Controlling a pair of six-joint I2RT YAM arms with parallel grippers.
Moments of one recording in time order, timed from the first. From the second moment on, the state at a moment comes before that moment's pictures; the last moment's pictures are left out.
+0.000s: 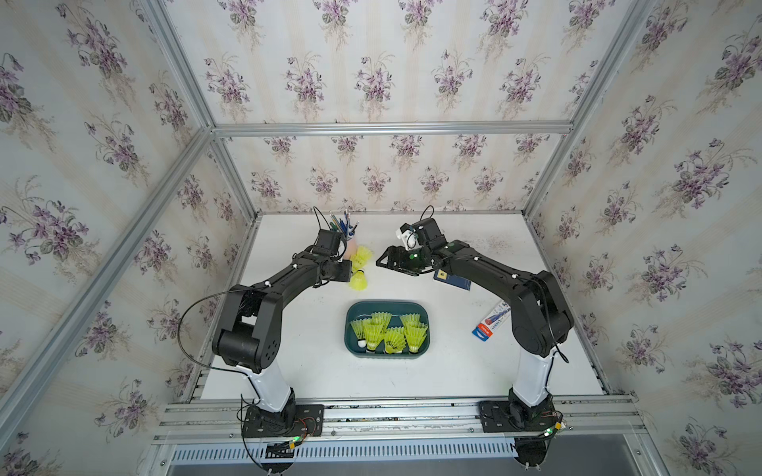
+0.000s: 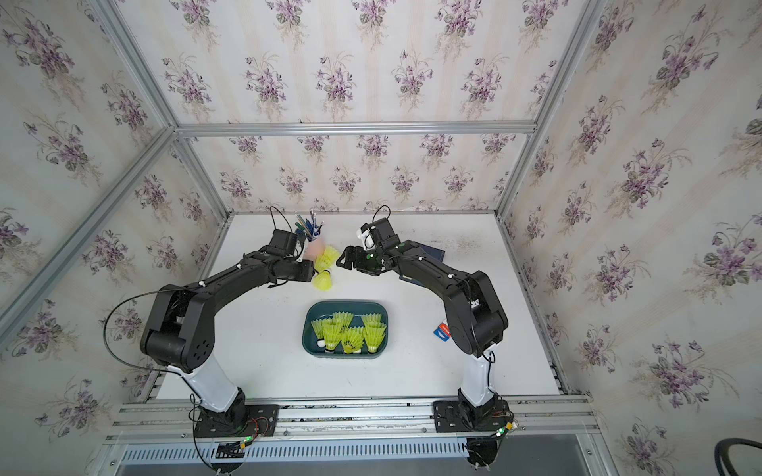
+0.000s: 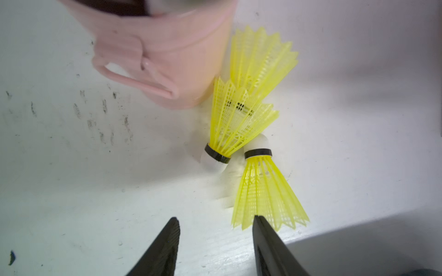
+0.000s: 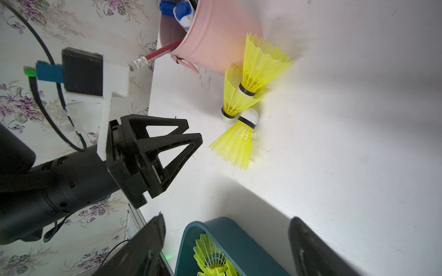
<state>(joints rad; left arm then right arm) -0.27 1.74 1.15 -0.42 0.04 -0.17 0.58 1.90 1.44 -0.35 -0.51 0.63</state>
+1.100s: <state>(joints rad) -0.19 1.67 0.92 -0.21 0.10 -0.32 0.58 1.97 1.47 -0.31 -0.54 0.62</state>
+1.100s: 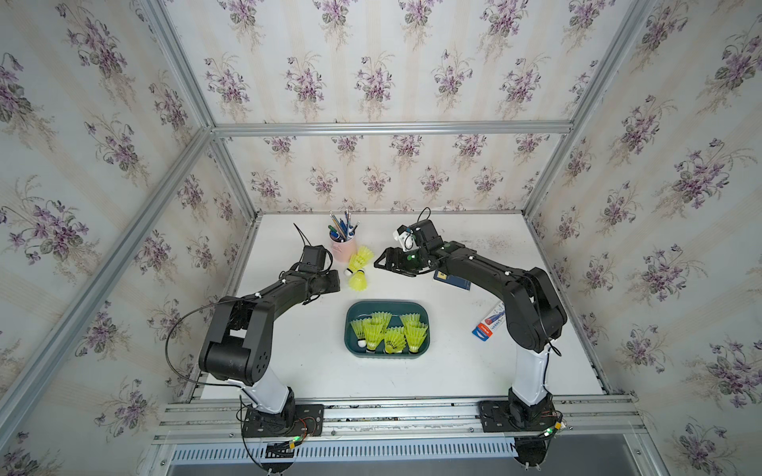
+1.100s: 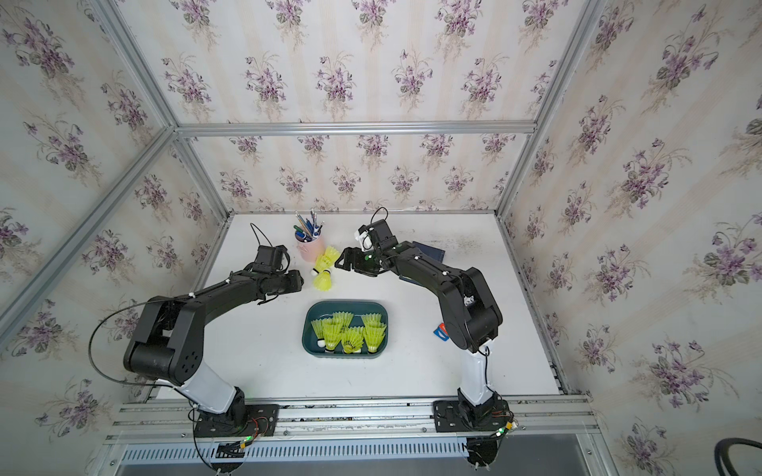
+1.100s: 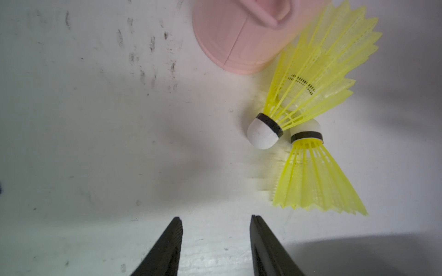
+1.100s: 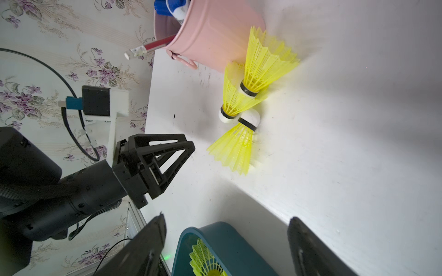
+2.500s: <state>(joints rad) -0.30 1.94 1.09 -0.02 0.10 -0.25 0.56 2.02 1.51 -0.32 -0.58 0.62</state>
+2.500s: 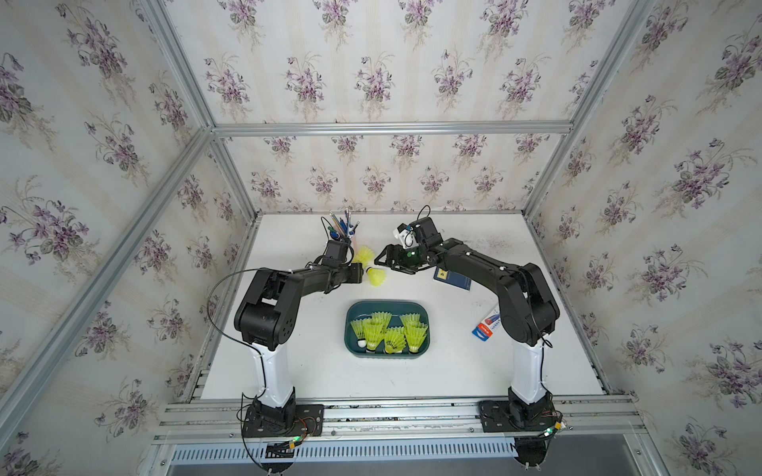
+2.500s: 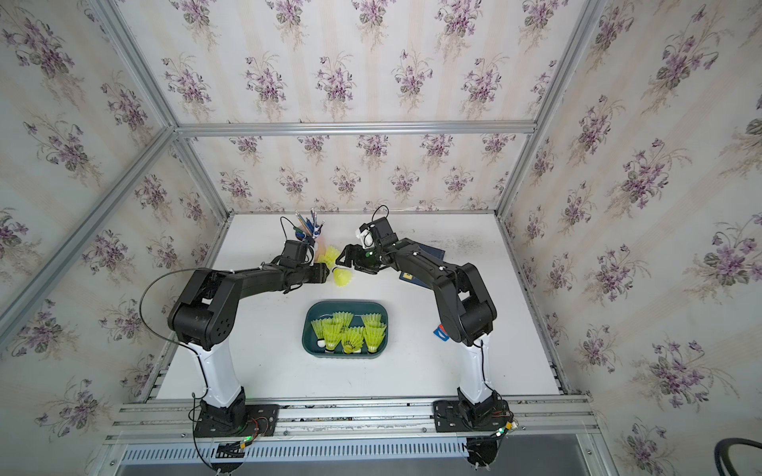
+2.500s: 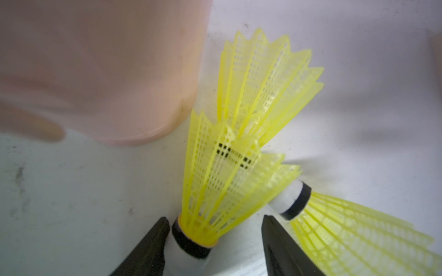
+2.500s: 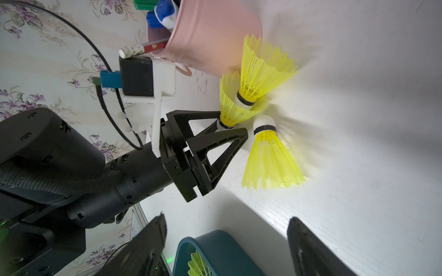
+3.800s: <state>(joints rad) -0.40 1.73 0.94 -0.15 0.04 -0.26 0.55 1.99 1.49 -0.32 -0.59 0.63</state>
